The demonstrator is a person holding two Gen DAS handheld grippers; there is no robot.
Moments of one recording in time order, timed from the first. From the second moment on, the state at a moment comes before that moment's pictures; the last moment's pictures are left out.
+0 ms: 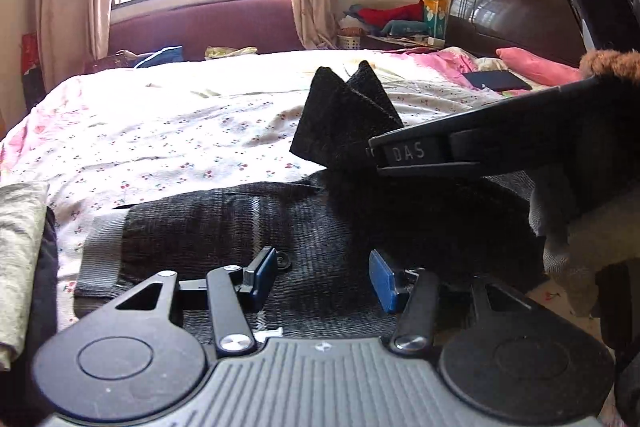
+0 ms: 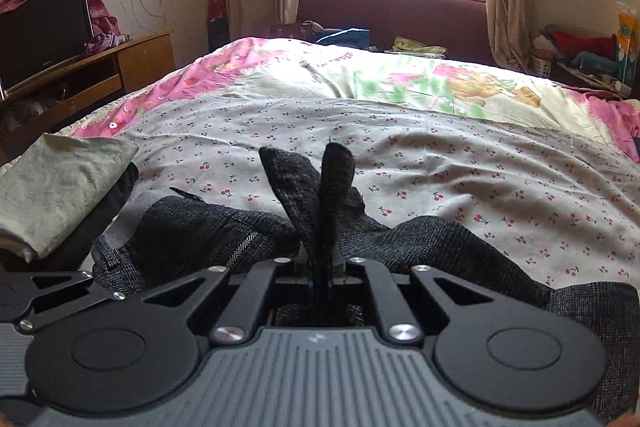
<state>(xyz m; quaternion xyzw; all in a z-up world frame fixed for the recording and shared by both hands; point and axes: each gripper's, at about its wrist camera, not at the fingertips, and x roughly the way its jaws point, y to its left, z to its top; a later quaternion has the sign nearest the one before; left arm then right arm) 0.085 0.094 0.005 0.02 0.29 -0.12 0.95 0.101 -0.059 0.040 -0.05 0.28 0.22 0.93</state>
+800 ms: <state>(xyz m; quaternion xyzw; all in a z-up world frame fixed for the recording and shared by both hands) 0.053 0.183 -0.024 0.02 0.33 -0.03 0.94 0.071 0.076 0.000 -0.16 0.22 0.34 0.90</state>
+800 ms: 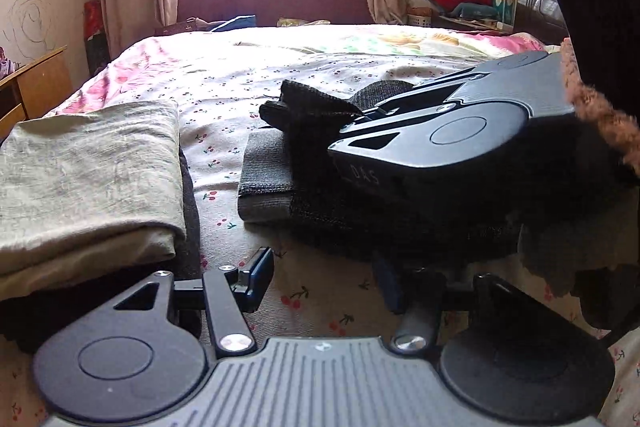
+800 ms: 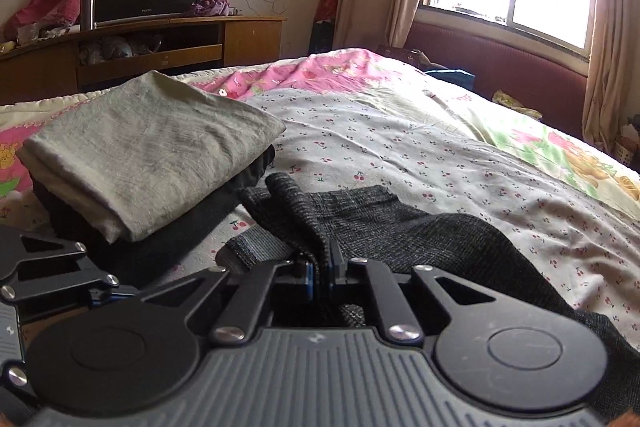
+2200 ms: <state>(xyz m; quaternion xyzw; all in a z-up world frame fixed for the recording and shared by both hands) 0.090 0.163 -0.018 0.06 0.30 -0.05 0.95 0.218 0.073 0.006 -0.17 0.35 0.45 0.80</state>
